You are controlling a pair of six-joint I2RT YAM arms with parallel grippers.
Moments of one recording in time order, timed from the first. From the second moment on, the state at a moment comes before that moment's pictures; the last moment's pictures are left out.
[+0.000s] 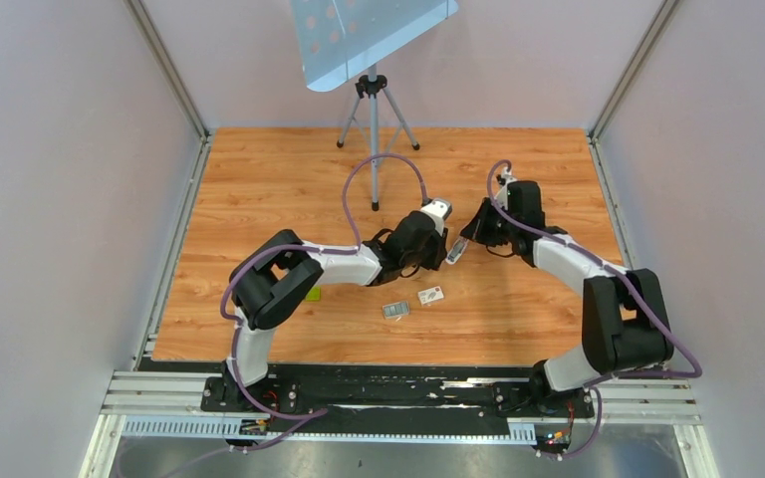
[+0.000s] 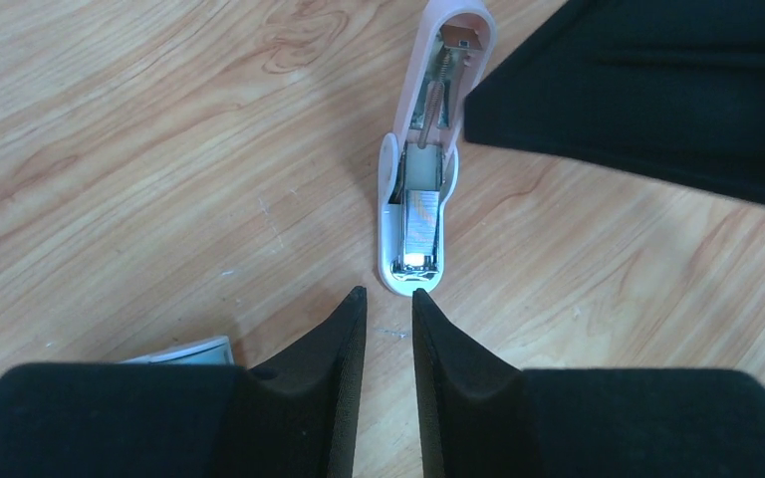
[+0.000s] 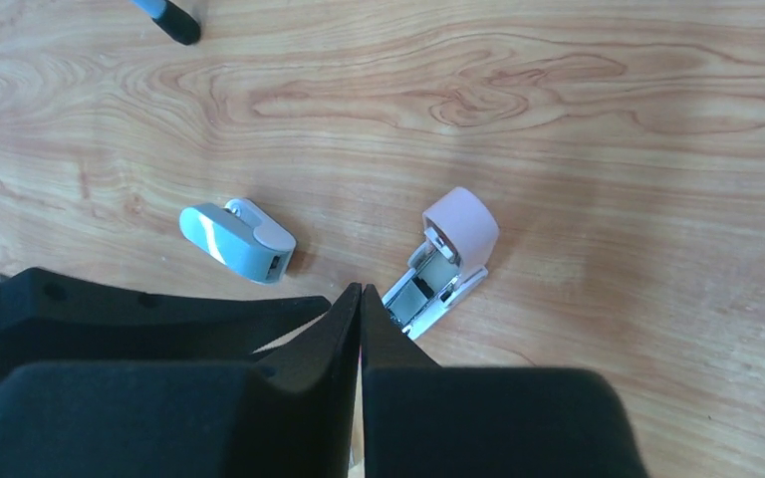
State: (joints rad) left arm -0.90 1.98 1.15 0.30 -0.08 -0.35; right arm 0.18 1.46 0.79 0.00 -0.36 0.46
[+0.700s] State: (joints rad) left arm -0.90 2.03 1.15 0.35 -0.05 -0.37; right arm 0.25 1.60 0.83 -0.04 -0.23 0.39
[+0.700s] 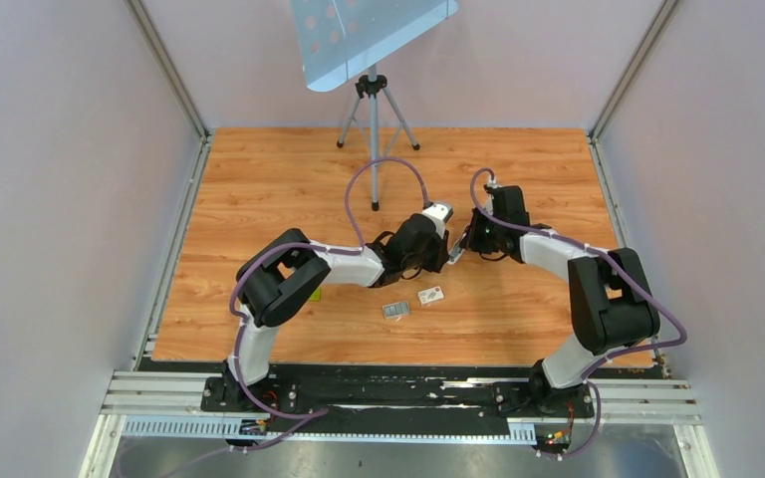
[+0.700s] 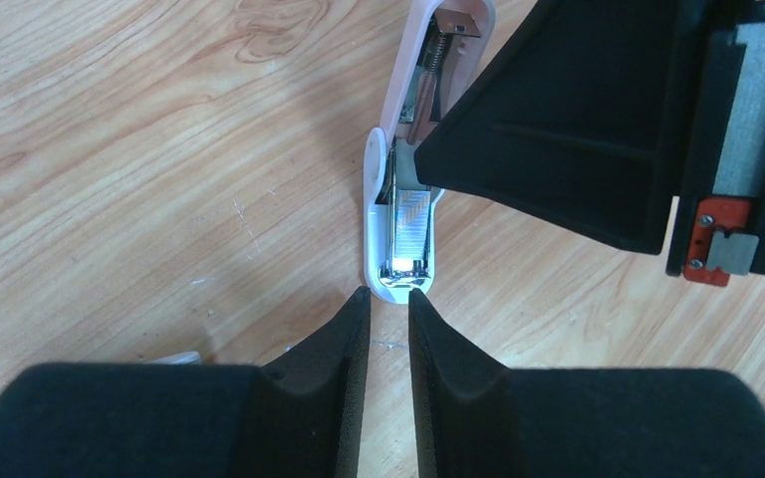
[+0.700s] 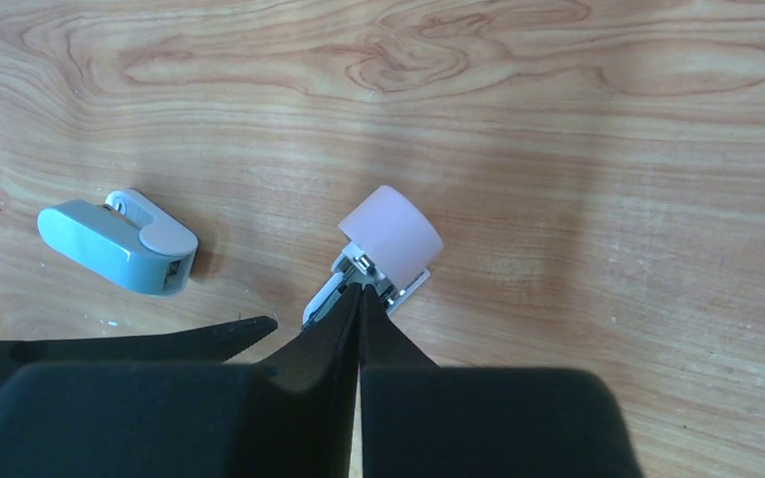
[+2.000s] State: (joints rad) left arm -0.90 2.04 1.18 0.34 -0.07 -0.37; right arm 0.16 1.59 1.03 -0.19 -0.26 0.37
